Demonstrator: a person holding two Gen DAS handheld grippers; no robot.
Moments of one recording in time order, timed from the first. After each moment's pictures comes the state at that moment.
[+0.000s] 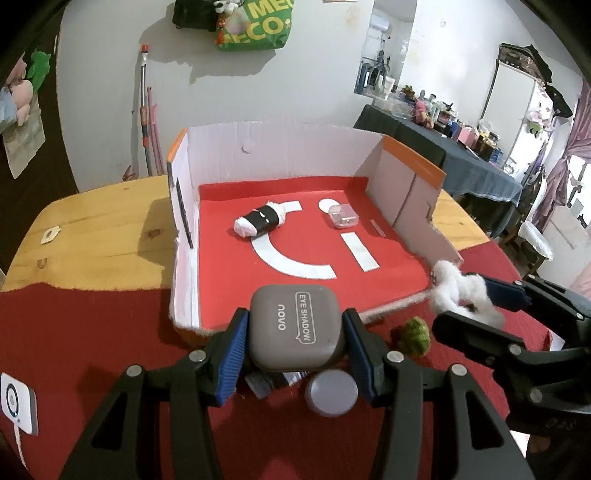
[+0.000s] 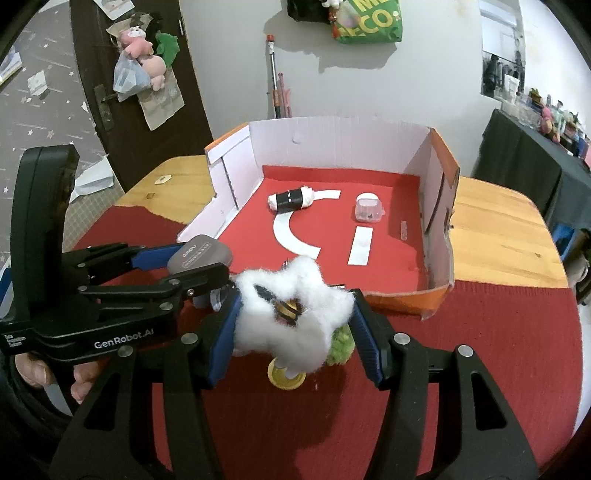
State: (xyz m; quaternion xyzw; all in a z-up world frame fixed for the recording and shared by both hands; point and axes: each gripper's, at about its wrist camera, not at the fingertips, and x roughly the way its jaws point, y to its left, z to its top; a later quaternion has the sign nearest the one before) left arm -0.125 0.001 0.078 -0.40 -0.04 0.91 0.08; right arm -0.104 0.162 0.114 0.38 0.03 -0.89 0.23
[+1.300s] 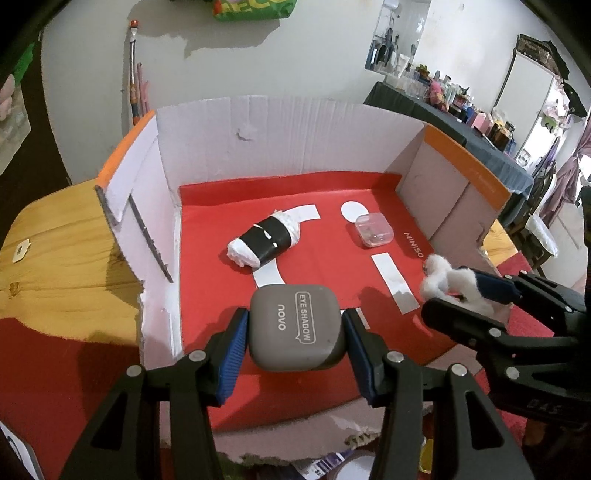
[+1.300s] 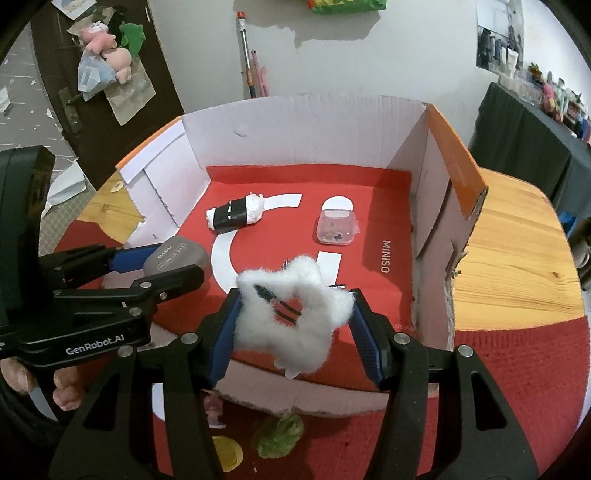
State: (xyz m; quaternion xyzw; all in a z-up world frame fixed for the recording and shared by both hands) left arm -0.208 -0.001 0.052 -0.46 -0.04 0.88 0.08; right arm -0.203 0.166 0.083 0.44 0.02 -0.87 0.21
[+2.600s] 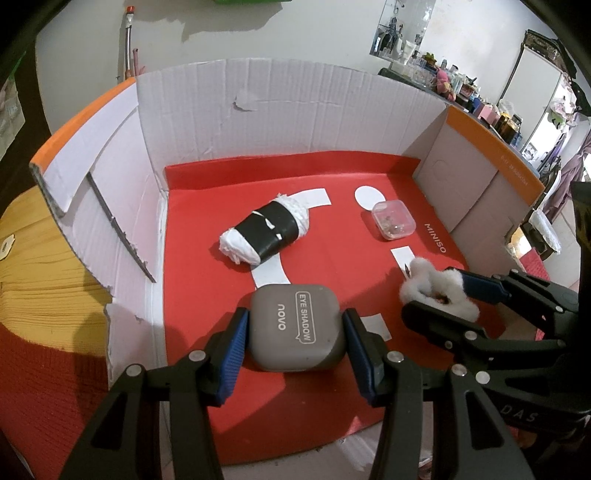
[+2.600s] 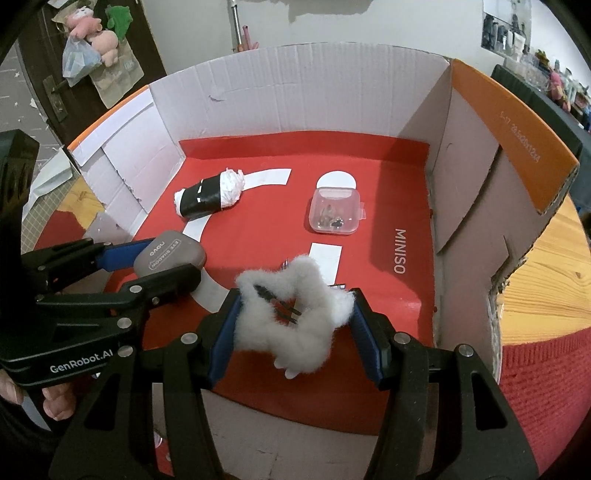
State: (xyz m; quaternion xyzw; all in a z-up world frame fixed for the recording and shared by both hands) left arm -0.224 -0.003 0.031 -0.48 -0.04 0.87 0.08; right arm -0.231 0.162 0.049 0.47 0.03 -0.86 0.20
